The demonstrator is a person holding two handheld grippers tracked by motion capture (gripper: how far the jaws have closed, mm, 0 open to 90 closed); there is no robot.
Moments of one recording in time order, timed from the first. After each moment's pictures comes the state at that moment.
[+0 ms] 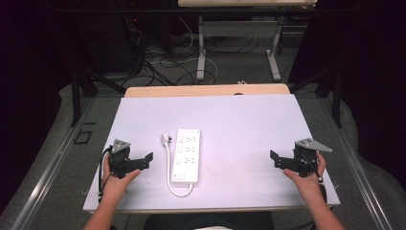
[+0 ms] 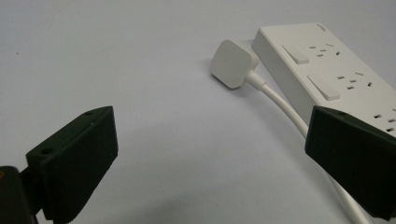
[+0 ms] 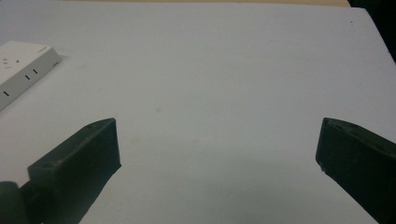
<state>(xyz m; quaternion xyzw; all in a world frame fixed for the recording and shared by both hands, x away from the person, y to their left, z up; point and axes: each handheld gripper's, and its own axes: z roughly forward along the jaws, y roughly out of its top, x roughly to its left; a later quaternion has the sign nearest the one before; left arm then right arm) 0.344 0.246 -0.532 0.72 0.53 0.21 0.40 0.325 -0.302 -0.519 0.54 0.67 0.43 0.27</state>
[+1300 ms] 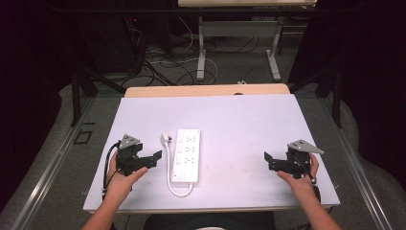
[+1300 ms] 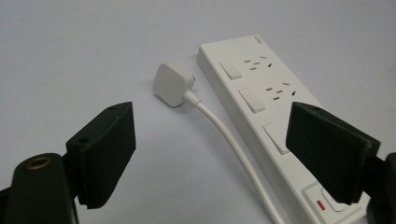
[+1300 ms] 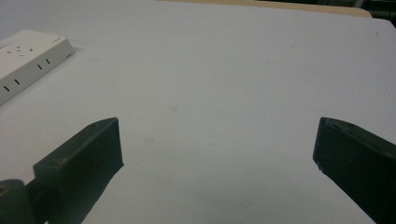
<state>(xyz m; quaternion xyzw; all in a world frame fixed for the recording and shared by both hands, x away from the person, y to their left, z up) 0.338 0.213 -0.496 0.74 0.49 0.18 0.42 0.326 -0.287 -0.528 0.51 0.69 0.43 0.28</state>
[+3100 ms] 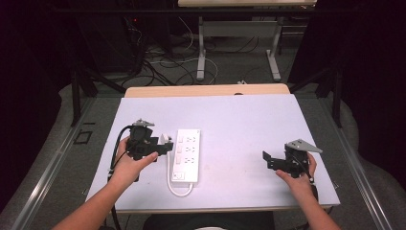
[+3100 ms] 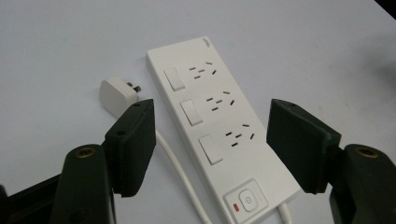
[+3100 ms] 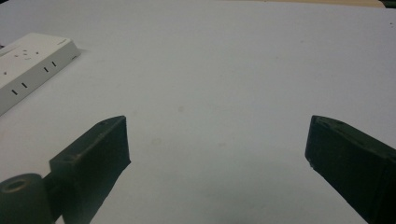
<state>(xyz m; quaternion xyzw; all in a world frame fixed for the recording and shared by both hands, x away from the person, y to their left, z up) 0.356 0.173 -0.441 0.79 0.49 0.08 0.36 0.330 -0.286 -0.530 0.52 0.69 0.44 0.26</state>
